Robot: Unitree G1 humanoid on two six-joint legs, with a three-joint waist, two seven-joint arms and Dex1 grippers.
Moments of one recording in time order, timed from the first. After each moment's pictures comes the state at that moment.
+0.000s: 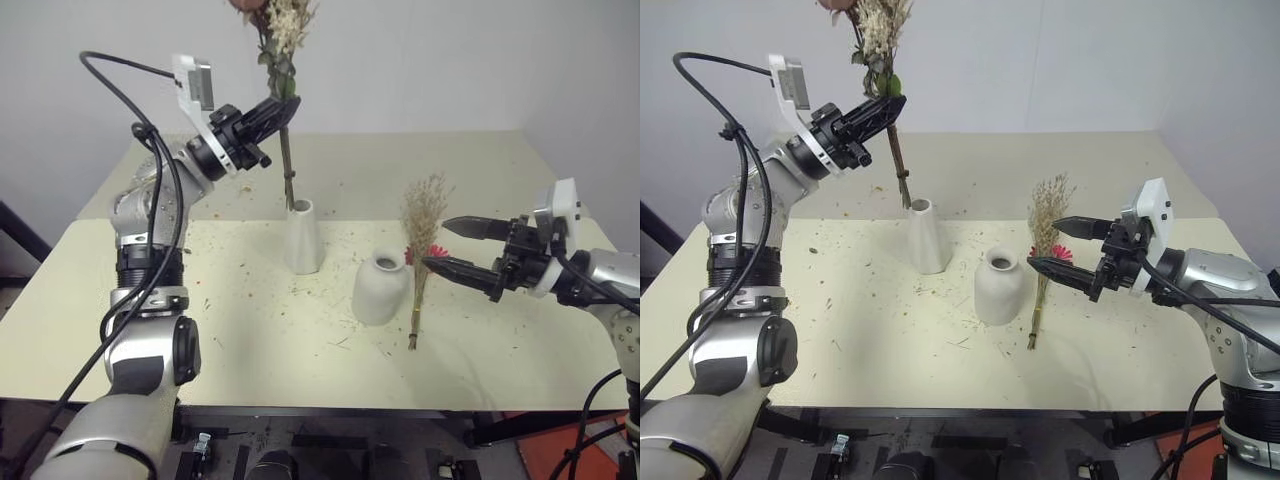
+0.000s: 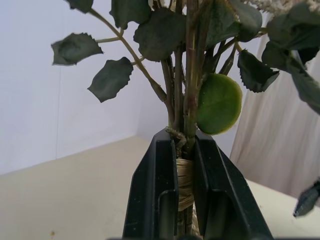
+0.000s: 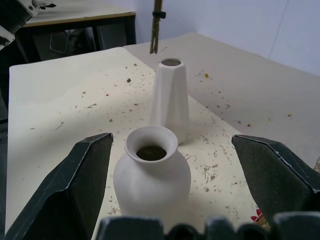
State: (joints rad) left arm -1.14 0.39 0.24 0.49 -0.58 0.50 -0.88; right arm -0.38 -0.82 -0.26 -0.30 0.72 0.63 0.95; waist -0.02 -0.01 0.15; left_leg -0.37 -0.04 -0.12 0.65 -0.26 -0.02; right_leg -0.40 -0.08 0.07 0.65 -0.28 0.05
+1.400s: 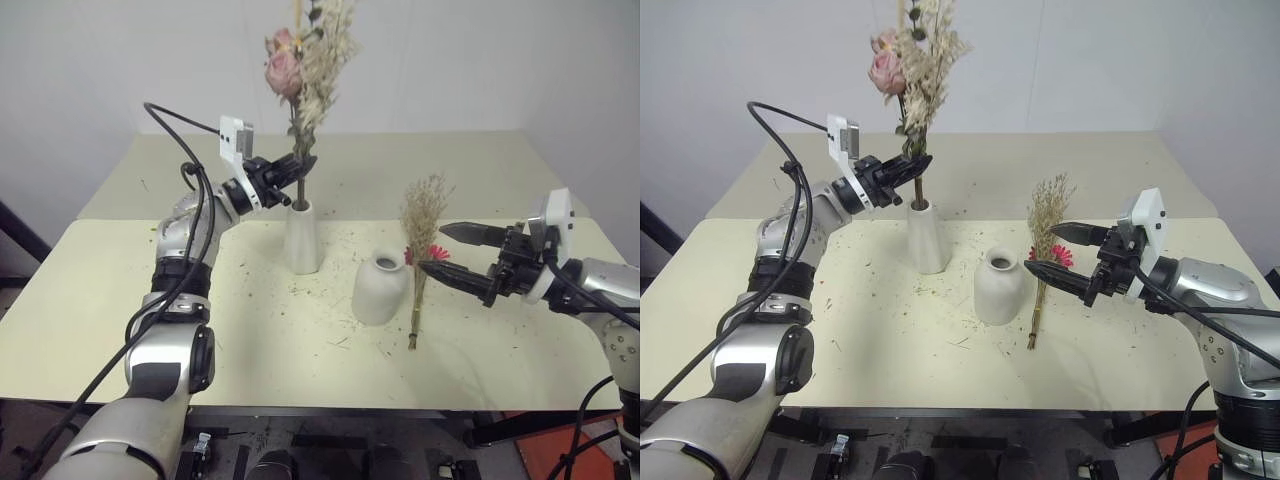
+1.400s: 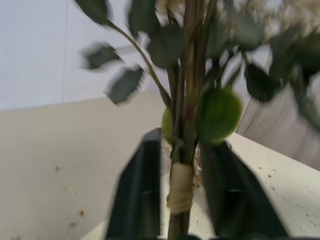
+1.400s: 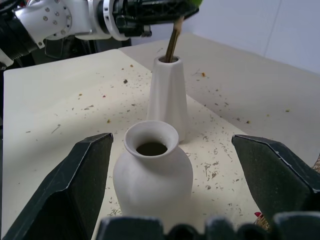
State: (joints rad) left arm -1.06 0.33 0.17 0.64 -0.45 0.39 -0.89; right arm -0.34 -0.79 -0.26 -0.32 0.72 0.60 0.91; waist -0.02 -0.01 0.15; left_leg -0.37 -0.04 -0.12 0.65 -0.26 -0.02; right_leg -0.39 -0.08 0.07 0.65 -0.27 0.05
